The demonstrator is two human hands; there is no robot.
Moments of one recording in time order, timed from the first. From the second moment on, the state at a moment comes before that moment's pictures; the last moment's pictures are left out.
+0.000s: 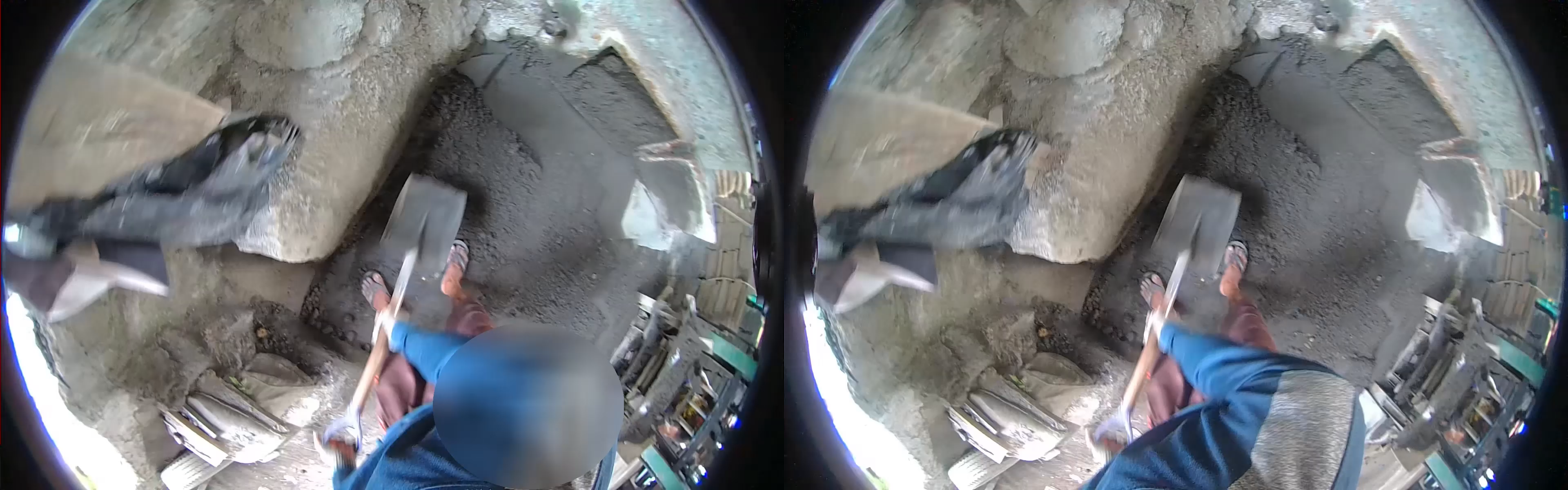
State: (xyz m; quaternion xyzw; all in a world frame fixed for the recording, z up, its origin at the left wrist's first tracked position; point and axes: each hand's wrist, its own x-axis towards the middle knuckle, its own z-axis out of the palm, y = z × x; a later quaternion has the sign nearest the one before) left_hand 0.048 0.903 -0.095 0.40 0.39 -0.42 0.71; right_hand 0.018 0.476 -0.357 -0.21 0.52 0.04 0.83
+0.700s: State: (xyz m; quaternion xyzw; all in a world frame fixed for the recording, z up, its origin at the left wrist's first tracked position) left_hand 0.062 0.537 -0.225 0.64 0.45 -0.18 0.60; right_hand 0.055 0.200 -0.485 0.02 0.58 -0.07 0.81
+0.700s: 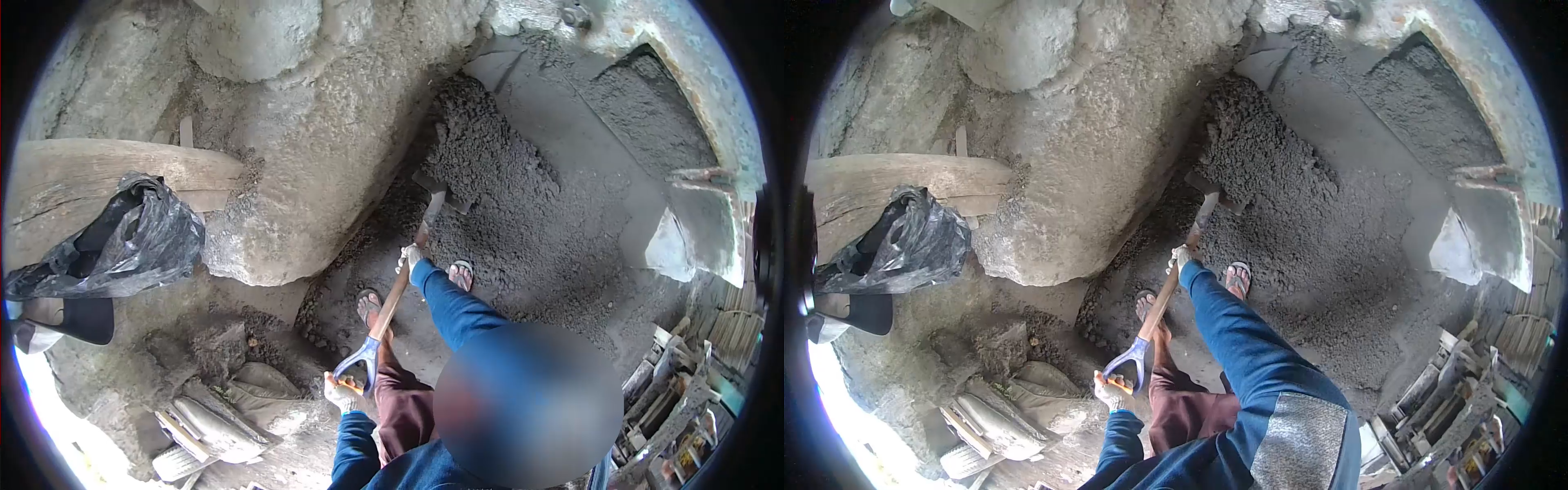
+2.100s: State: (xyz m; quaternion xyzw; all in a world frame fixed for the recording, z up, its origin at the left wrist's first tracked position) left_hand 0.041 0.267 -0.076 0.56 0.06 -0.67 0.47; right_hand -0.319 0.102 -0.025 -0.02 0.50 -0.66 0.55
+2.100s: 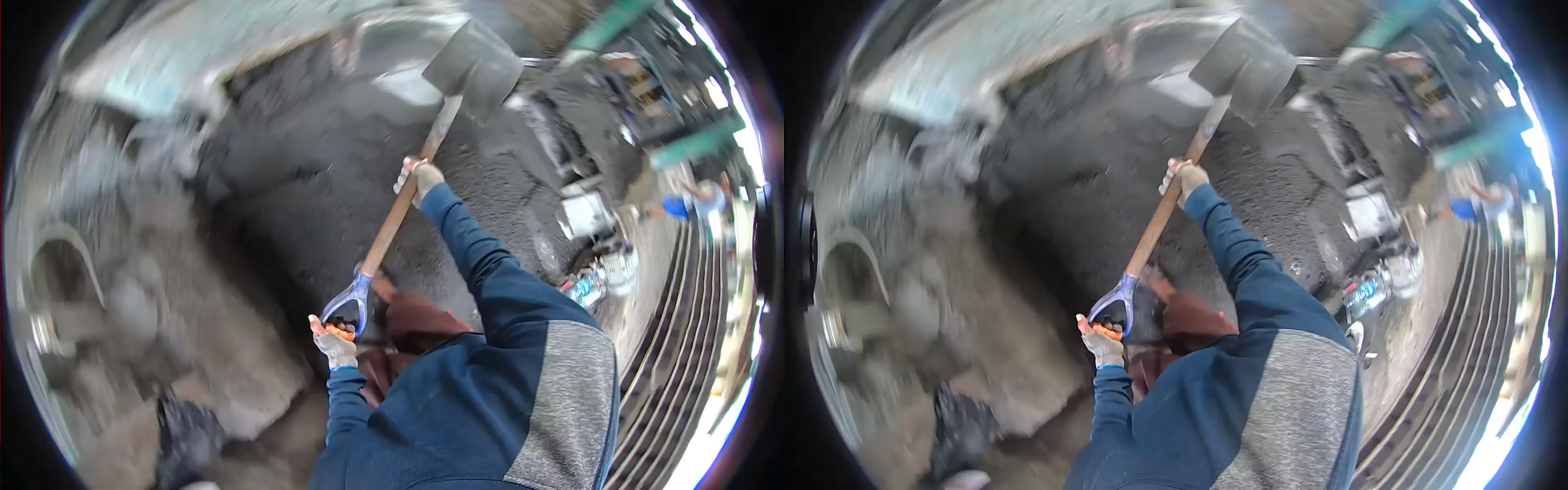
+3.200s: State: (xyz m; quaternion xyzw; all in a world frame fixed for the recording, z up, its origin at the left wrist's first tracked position) left_hand 0.103 0.517 -0.158 0.78 0.23 -0.39 0.43; right_hand -0.139 0.263 -0.361 0.22 0.60 -0.33 0.70
